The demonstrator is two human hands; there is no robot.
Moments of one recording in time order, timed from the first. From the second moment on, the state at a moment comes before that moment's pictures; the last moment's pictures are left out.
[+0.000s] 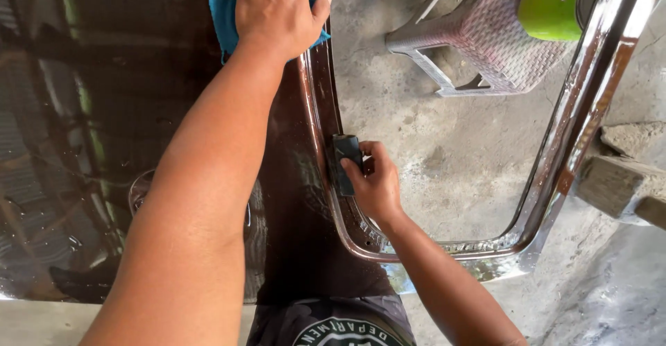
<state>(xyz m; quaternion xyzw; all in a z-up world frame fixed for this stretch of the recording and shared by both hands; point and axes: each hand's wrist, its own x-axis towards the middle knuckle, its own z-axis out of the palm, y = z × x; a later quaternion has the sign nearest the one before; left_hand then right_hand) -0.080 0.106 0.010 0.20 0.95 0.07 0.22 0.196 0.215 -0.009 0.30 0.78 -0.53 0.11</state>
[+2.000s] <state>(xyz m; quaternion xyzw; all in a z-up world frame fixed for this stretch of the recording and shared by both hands) -0.010 -0.013 0.008 0.11 0.99 0.09 0.09 0.038 0.210 -0.046 0.17 0.88 -0.44 -0.09</state>
